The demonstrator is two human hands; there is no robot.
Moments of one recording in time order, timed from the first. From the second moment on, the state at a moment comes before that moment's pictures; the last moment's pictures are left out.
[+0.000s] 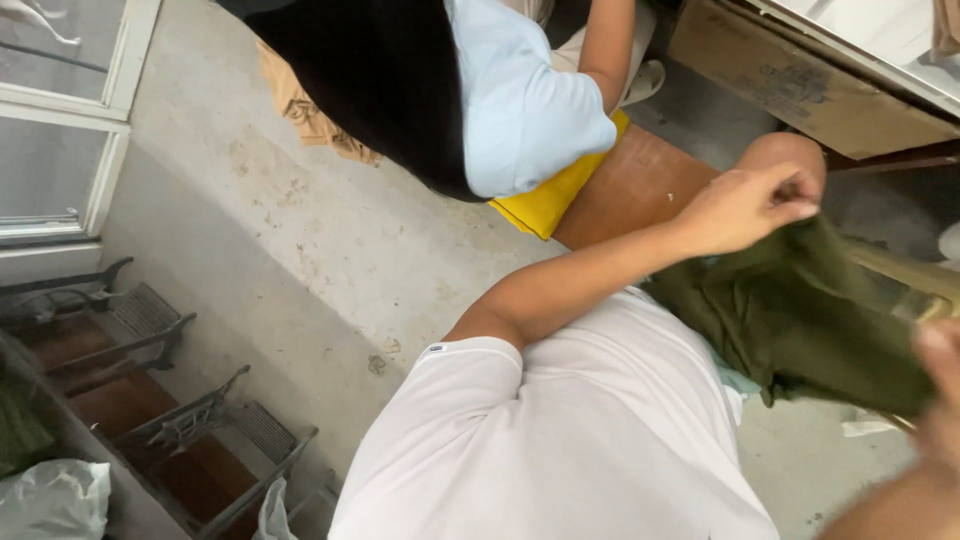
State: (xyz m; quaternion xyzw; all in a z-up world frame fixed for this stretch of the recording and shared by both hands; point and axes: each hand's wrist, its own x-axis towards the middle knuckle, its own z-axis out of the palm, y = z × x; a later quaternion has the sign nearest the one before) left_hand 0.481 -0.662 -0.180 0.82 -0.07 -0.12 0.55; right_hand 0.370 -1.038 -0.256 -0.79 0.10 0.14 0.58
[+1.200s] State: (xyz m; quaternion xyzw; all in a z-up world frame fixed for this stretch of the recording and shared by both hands) left_hand 0.402 -0.661 -0.126 0.82 -0.17 -0.15 0.53; right_hand 0.422 -0.855 -0.120 -0.56 0.29 0.17 0.76
